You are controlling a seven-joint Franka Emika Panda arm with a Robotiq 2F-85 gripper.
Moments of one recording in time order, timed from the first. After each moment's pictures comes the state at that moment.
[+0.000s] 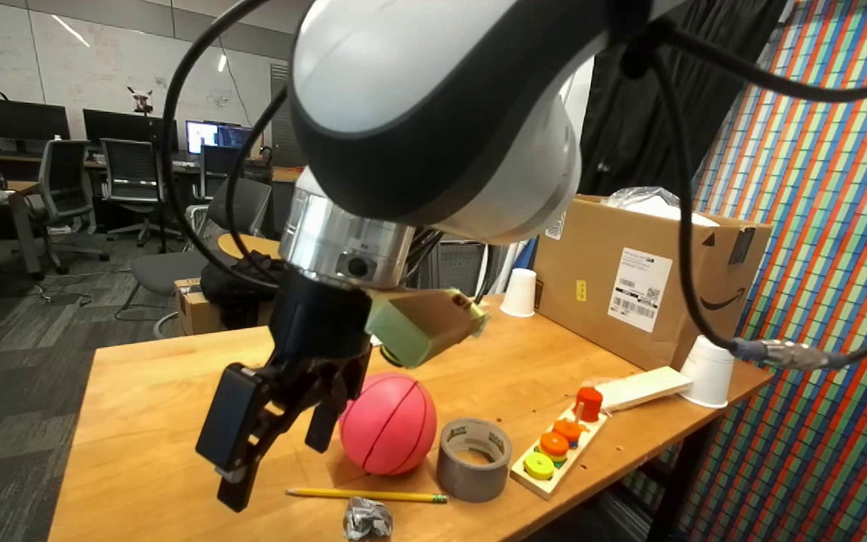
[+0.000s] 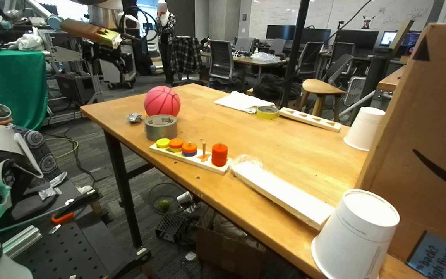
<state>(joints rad) 0.42 -0.05 0.27 -2.30 0.32 2.38 -0.16</state>
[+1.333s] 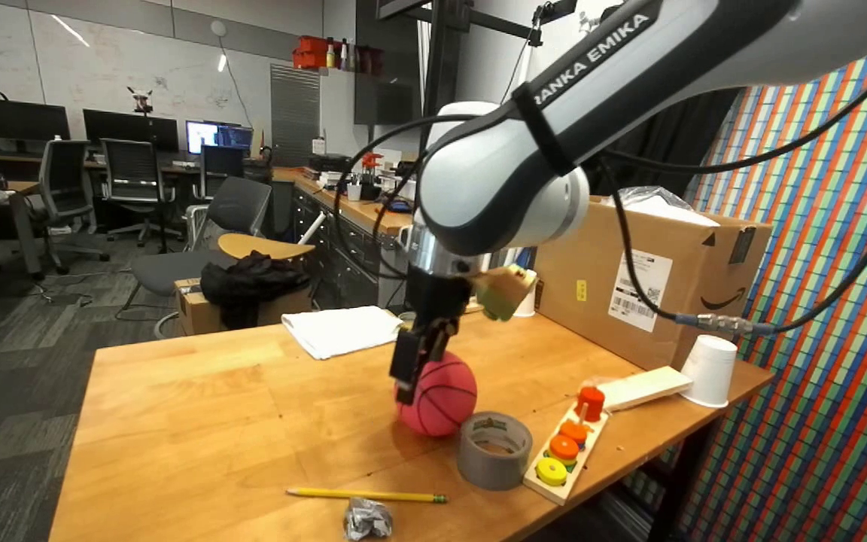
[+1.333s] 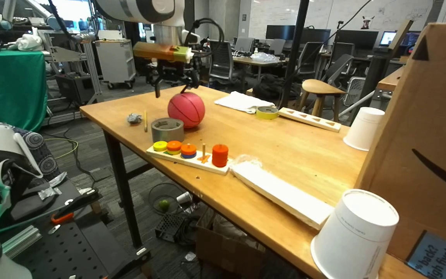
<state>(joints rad) 0.17 0.04 0.15 -2.28 0.04 2.38 -0.34</state>
